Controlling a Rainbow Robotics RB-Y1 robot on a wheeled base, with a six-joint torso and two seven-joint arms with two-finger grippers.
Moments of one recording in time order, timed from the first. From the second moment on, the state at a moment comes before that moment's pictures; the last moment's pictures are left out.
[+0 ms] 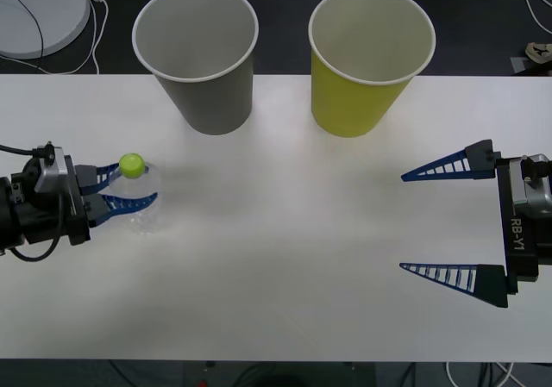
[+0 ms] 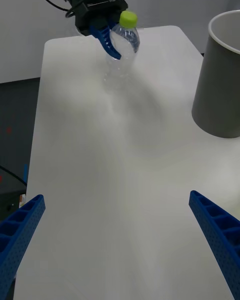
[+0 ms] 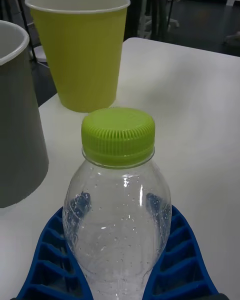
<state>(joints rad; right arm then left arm) 0.22 -1.21 -0.12 -2.23 1.11 -0.92 -0.22 0.03 0.76 0.12 -1.71 -1.20 -1.10 0.00</state>
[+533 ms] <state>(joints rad) 0.22 -1.21 -0.12 -2.23 1.11 -0.92 -0.22 0.17 0.77 0.21 -1.95 -1.34 -0.89 0.27</state>
